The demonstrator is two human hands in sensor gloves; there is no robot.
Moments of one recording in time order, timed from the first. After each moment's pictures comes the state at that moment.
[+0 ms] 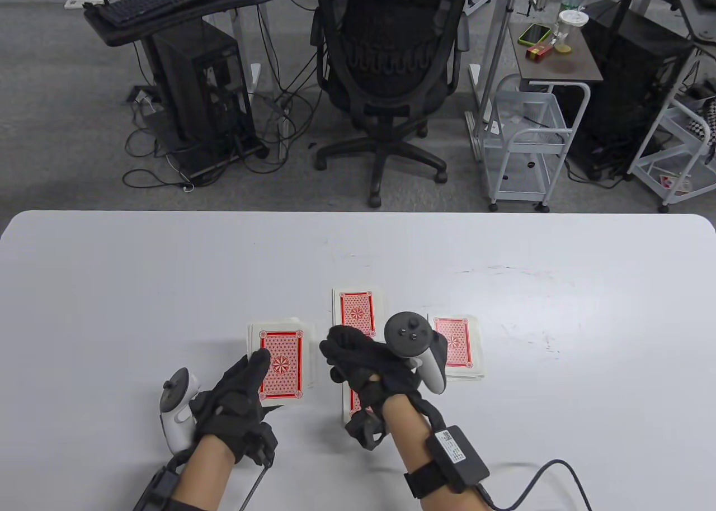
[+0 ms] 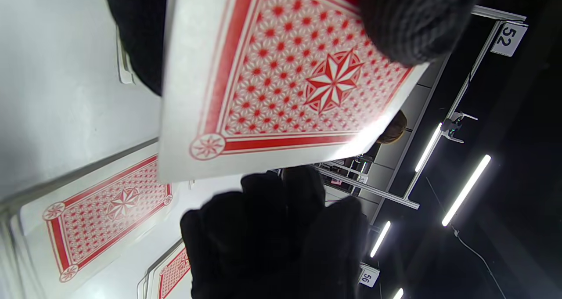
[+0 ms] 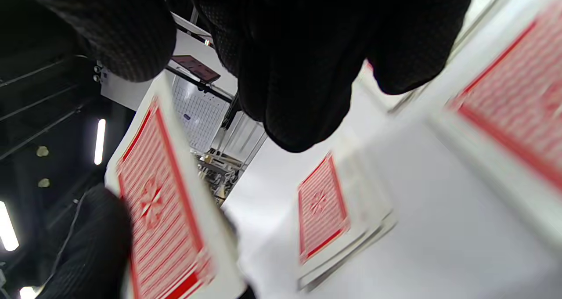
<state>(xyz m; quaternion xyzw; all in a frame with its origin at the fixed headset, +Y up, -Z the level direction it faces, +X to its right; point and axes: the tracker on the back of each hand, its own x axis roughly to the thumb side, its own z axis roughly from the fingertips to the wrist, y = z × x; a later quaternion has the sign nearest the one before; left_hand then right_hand) -0.243 -0.778 -0.324 -0.13 0.07 0.79 0.60 0.025 -0.721 -0.372 0.12 0.14 0.84 0.52</state>
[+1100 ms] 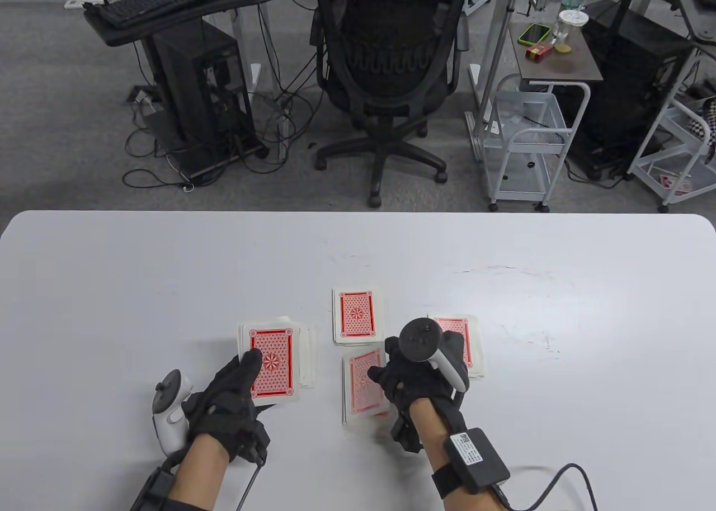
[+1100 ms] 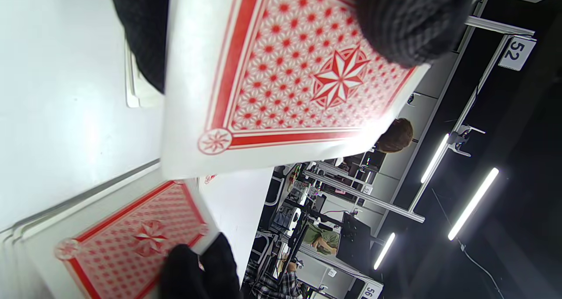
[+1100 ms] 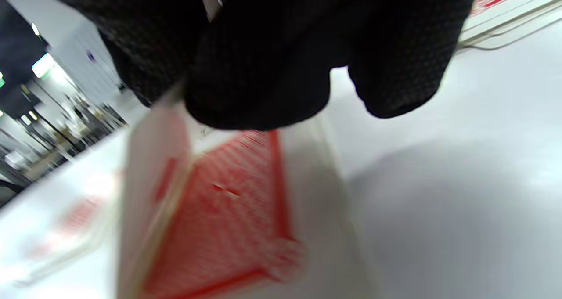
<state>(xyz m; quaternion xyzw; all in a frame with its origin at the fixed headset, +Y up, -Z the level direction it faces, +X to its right) -0.257 -0.785 -0.327 -0.13 0.08 0.79 0.59 0.085 -0.754 -0.387 0.02 0.15 0.96 0.24</state>
